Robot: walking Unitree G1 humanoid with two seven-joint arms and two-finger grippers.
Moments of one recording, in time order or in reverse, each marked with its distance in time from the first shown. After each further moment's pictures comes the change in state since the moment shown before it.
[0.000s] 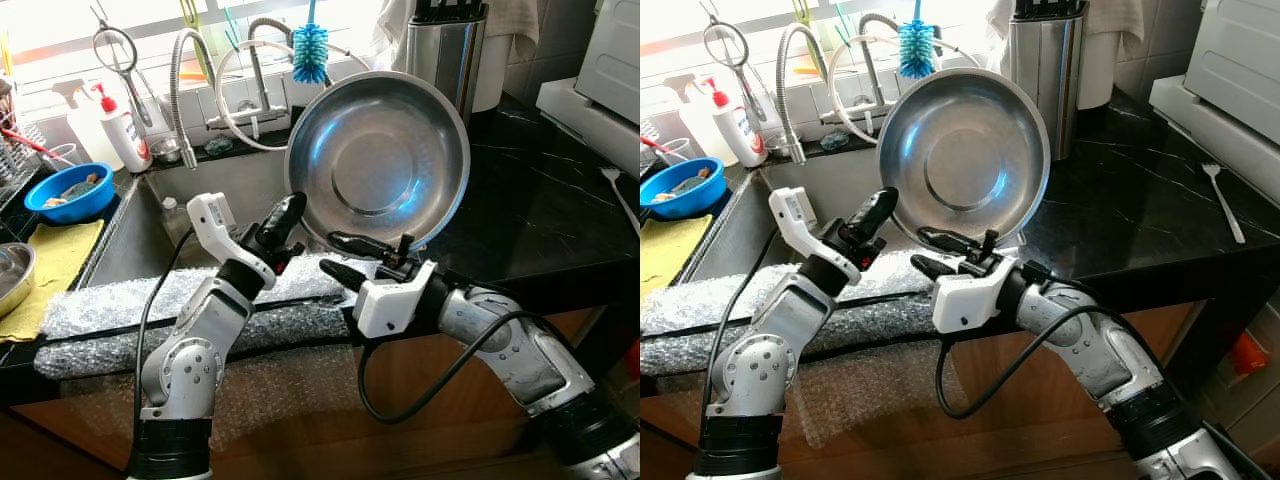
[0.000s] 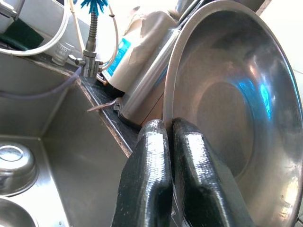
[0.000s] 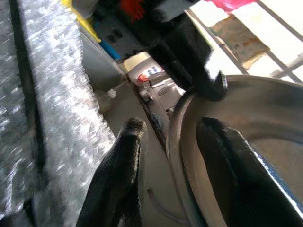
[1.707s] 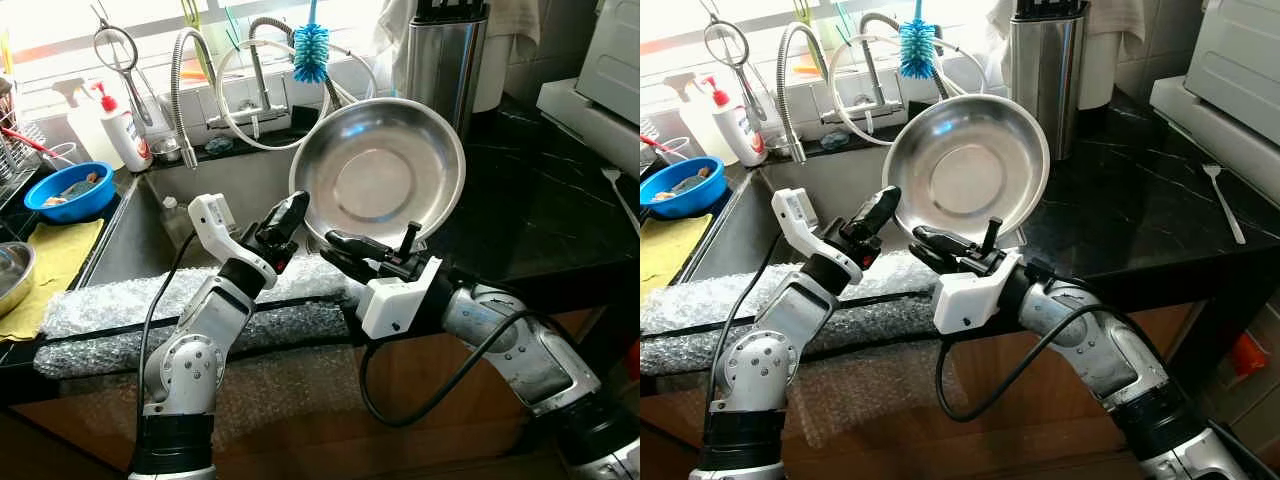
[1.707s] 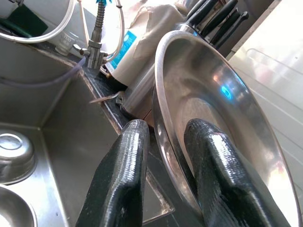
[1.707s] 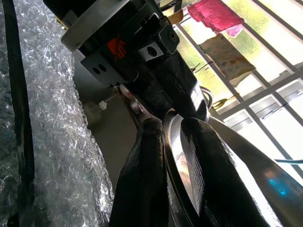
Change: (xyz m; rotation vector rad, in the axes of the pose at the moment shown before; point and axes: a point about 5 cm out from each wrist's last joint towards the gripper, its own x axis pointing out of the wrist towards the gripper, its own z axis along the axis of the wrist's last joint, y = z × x) left arm 0.002 0.003 -0.004 -0.047 0.025 0.013; right arm -0.006 -0.006 0.006 -0.065 -0.053 -0.017
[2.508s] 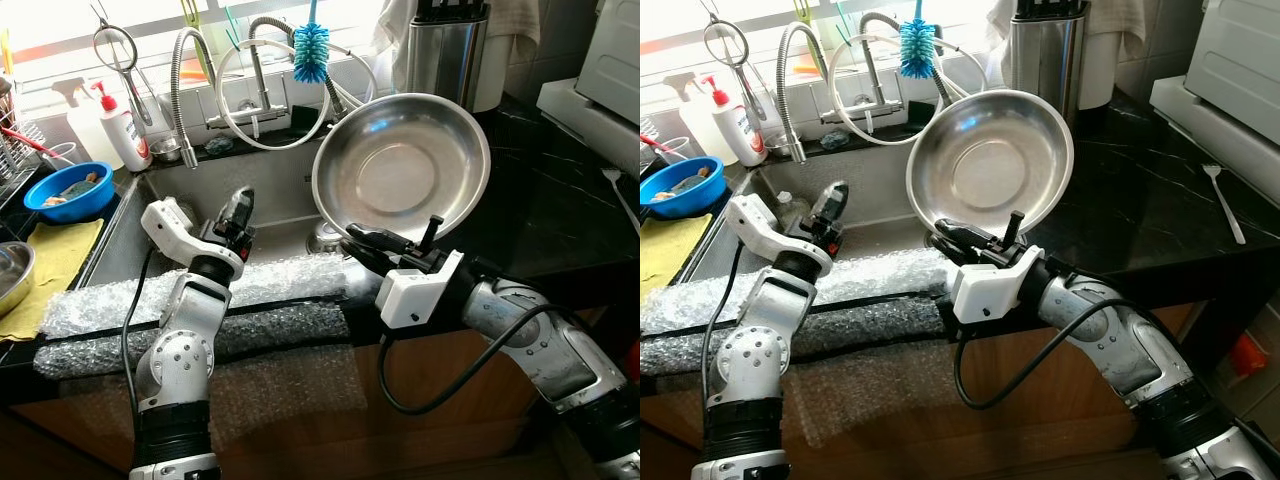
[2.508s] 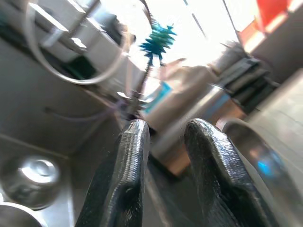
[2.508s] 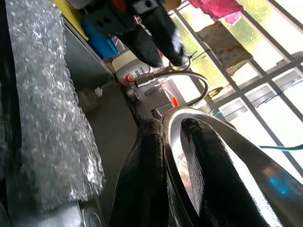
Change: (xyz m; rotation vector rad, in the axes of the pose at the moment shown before) left arm -0.001 0.017 0.024 -0.071 -0.185 0.125; right arm -0.011 -0.008 -0.010 -0.018 0.050 -0.006
